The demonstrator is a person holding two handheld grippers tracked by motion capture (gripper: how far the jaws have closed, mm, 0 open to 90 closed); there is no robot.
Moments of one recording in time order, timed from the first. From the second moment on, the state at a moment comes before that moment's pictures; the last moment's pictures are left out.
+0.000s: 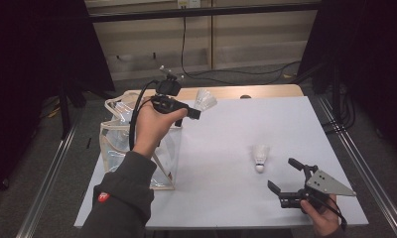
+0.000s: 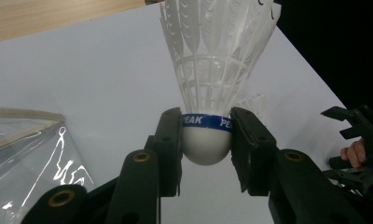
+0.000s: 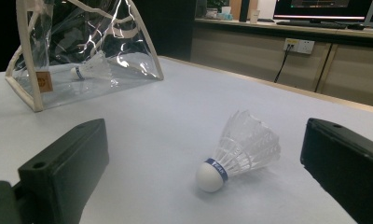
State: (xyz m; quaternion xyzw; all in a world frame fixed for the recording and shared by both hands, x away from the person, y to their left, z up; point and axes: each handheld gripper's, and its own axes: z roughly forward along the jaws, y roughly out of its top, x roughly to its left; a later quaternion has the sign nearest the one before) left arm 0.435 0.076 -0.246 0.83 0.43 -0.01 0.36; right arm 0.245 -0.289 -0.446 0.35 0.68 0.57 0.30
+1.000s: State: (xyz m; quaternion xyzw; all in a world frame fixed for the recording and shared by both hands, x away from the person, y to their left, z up) left arm 0.436 0.099 -0.228 0.82 0.44 0.01 0.36; right arm 0.245 -0.289 -0.446 0.35 0.68 0.57 0.30
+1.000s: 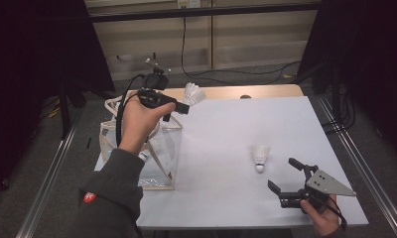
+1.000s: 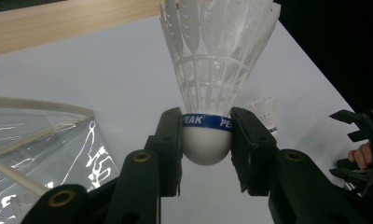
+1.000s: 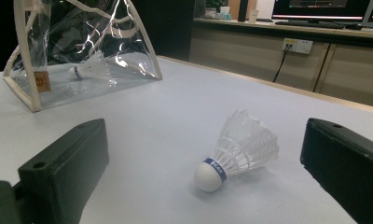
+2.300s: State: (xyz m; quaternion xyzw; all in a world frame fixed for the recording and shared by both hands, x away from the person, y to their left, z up) left arm 0.438 0.136 -0.218 0.80 0.47 0.04 0.36; right arm 0.246 -0.290 -0.446 0.35 0.68 0.57 0.30
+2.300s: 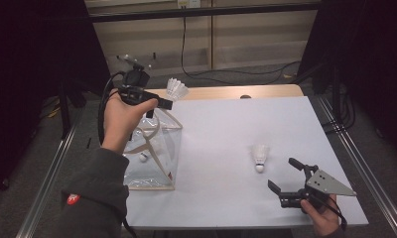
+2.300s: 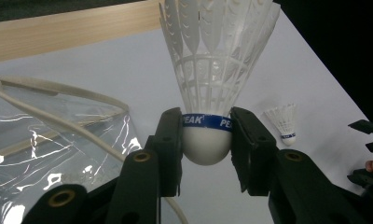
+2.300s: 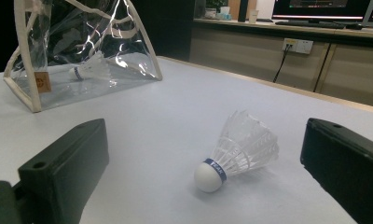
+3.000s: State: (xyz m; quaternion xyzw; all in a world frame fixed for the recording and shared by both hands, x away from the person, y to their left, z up) left arm 0.438 0.149 -0.216 0.80 0.48 0.05 0.36; right arm 0.246 -0.290 -0.446 0.35 0.68 0.57 0.31
